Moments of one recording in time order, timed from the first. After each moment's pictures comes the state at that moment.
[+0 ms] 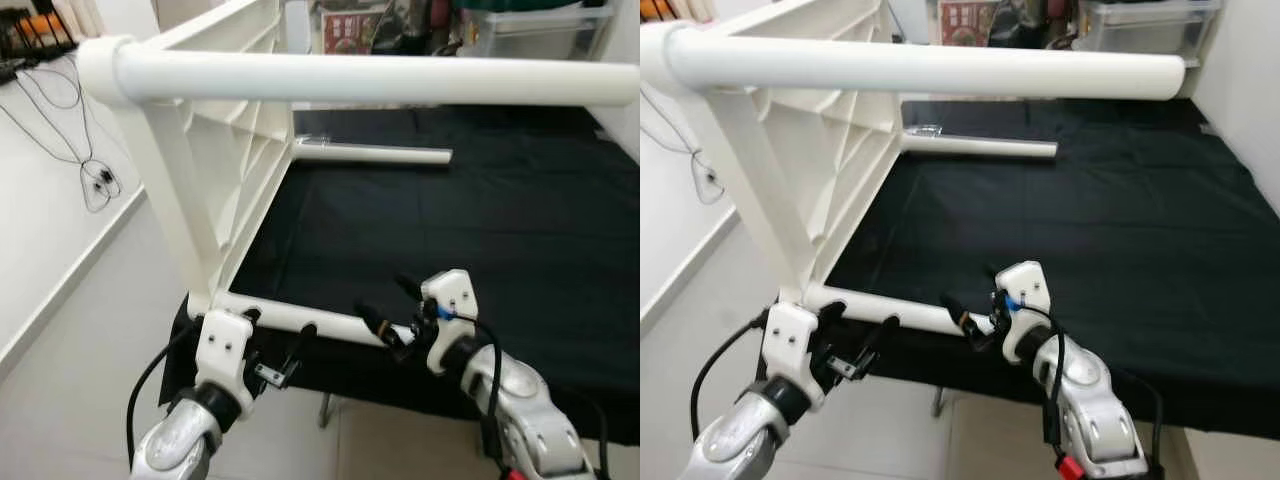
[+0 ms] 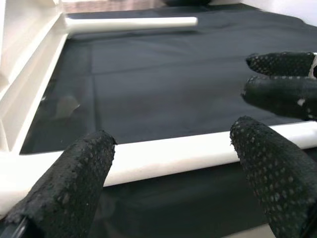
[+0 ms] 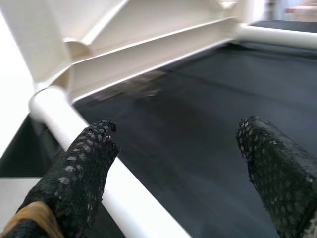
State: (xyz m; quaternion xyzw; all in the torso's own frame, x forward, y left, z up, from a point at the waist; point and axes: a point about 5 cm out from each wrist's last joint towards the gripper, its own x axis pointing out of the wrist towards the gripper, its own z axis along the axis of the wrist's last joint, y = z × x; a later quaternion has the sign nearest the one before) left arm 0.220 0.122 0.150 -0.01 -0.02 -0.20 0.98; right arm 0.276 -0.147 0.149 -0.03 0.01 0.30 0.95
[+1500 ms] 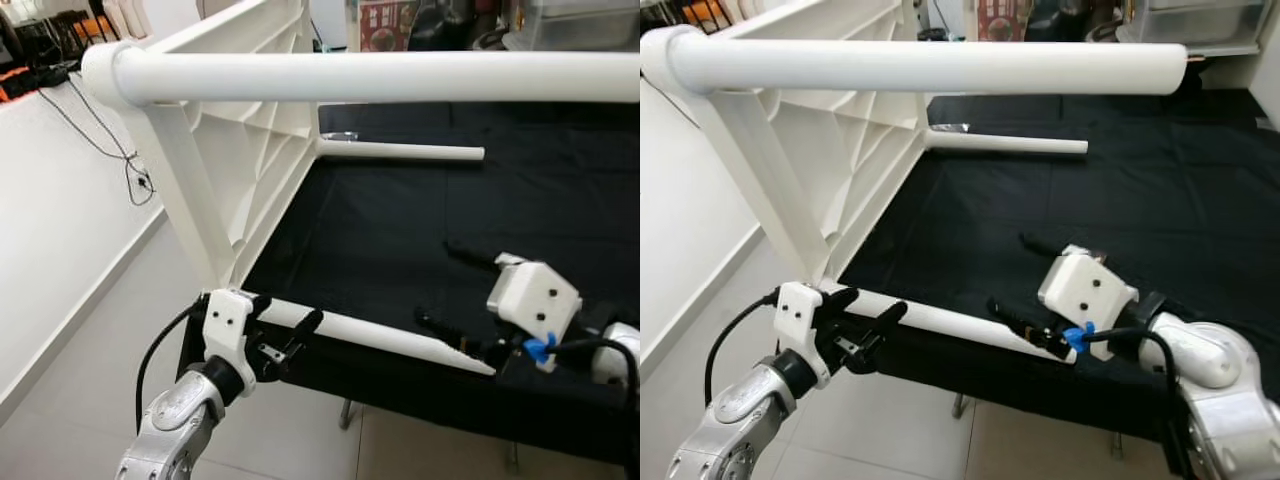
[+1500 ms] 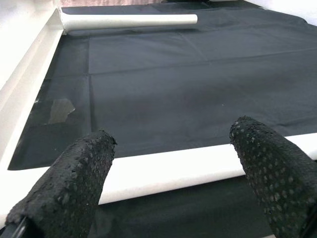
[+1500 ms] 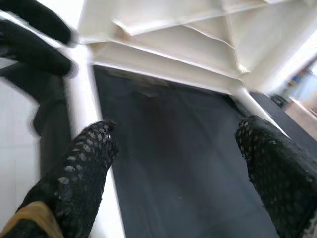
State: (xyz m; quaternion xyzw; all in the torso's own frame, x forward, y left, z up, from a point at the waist) left arm 0.246 0.119 0.148 -0.04 -0.01 -0.25 0.97; right arm 0.232 -0.203 0.225 -0.33 -0.03 0.33 0.88
